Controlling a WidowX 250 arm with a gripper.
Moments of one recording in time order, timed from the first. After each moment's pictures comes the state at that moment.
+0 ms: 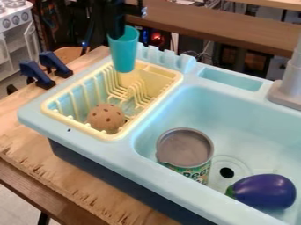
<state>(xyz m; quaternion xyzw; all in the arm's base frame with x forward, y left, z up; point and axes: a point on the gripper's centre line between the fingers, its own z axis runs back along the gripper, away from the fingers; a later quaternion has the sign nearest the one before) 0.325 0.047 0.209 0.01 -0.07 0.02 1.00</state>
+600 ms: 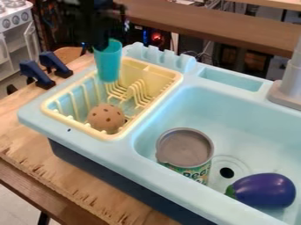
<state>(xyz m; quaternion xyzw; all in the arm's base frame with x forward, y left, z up) 0.329 0.073 0.184 0.00 -0.04 0.06 1.00</state>
